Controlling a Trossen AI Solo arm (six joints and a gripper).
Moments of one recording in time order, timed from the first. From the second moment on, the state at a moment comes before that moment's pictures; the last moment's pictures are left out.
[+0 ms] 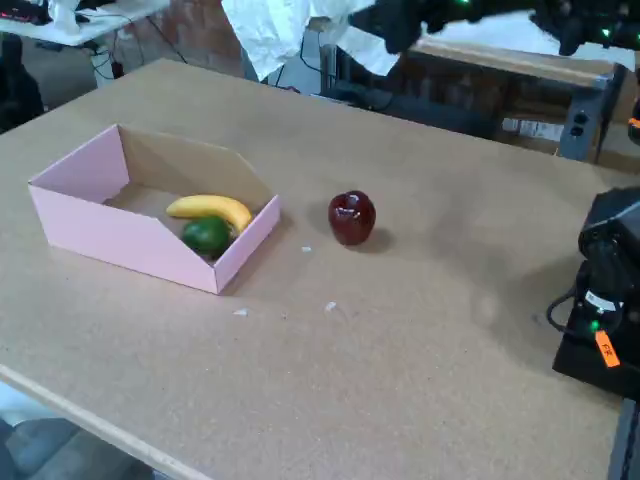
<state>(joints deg) 0.1 58.3 58.5 -20.1 1.2 -1.7</state>
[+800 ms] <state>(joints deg) 2.2 105.8 109.8 -54.2 1.3 -24.7</state>
